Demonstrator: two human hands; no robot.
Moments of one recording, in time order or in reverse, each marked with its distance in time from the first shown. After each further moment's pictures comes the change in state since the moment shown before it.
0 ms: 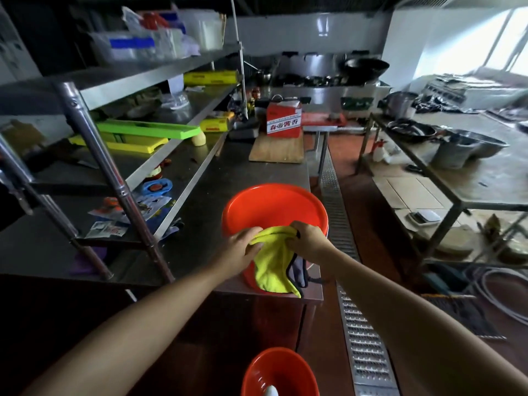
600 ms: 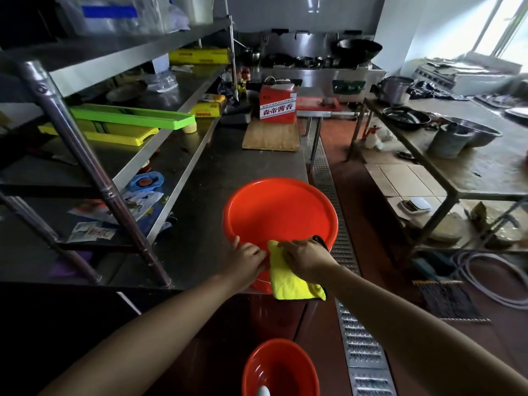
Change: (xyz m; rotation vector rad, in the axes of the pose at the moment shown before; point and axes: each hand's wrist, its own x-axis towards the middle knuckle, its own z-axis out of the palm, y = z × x) left_hand 0.008 -0.042 0.034 0.353 -0.379 0.047; right_hand 0.016 0.008 0.052 -0.498 -0.072 -0.237
